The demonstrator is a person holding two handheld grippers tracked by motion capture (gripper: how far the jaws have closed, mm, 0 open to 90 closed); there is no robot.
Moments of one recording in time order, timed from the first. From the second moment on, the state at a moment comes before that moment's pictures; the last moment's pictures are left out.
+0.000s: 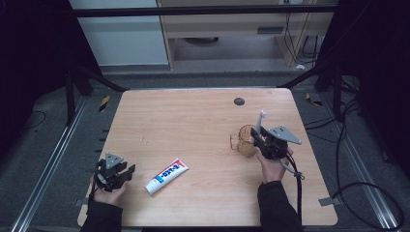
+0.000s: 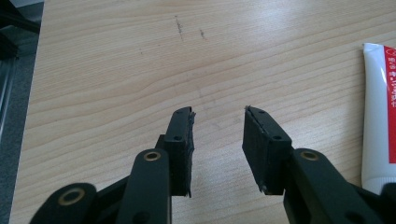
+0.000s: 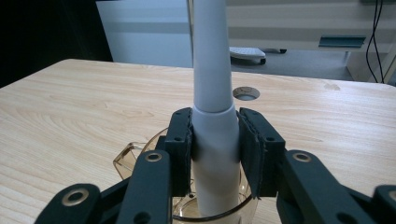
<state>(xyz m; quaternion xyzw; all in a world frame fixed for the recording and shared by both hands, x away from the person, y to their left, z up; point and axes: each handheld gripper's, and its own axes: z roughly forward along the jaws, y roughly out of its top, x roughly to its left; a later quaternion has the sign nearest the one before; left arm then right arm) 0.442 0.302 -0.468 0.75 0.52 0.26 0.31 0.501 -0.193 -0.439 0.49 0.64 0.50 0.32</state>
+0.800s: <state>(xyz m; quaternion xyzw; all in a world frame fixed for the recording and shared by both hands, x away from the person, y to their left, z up) 0.442 0.302 -0.468 0.75 0.52 0.27 0.31 0.501 -0.196 -0.436 0.50 0.63 0.50 0.33</state>
